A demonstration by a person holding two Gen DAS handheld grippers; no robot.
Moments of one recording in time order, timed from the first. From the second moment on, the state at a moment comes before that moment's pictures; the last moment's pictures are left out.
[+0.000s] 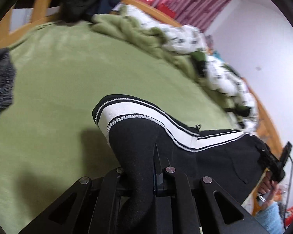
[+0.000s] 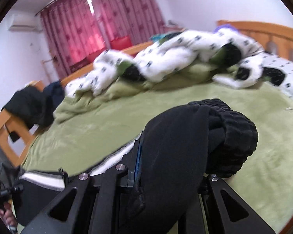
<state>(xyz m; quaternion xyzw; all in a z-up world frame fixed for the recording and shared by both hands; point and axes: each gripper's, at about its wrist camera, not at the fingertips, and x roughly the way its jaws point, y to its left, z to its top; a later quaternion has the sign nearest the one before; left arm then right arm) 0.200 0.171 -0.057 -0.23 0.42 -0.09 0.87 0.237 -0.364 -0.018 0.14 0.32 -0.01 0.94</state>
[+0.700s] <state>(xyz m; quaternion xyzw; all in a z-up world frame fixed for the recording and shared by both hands) 0.116 0.138 -0.105 -0.16 0.44 0.01 0.88 0.155 -0.393 -0.097 0.11 0.45 -0.04 0.89</state>
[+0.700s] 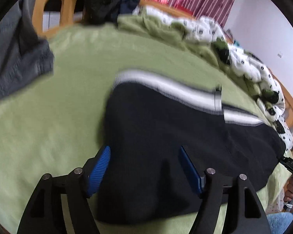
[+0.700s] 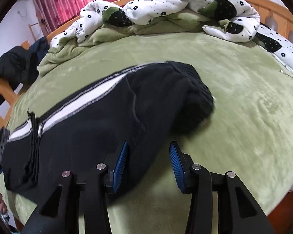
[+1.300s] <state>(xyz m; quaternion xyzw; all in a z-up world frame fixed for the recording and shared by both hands) 0.082 0.127 -0.086 -0.21 0.45 0.05 0.87 0.156 -0.444 -0.127 0.11 0.45 -0.08 0.88</state>
